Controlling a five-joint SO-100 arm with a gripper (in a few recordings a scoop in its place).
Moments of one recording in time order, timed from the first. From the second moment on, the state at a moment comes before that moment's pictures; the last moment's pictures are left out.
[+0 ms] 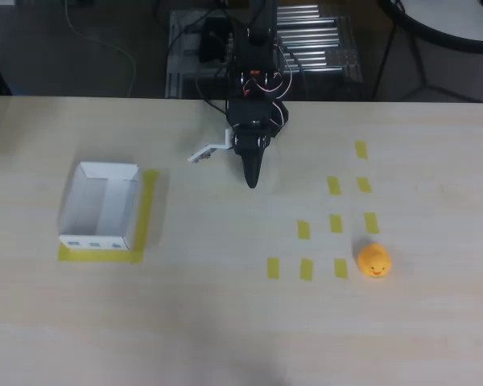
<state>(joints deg) -0.6 188.3 173.9 61.8 9.7</state>
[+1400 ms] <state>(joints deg) -31.2 41.8 29.9 95.4 -22.7</state>
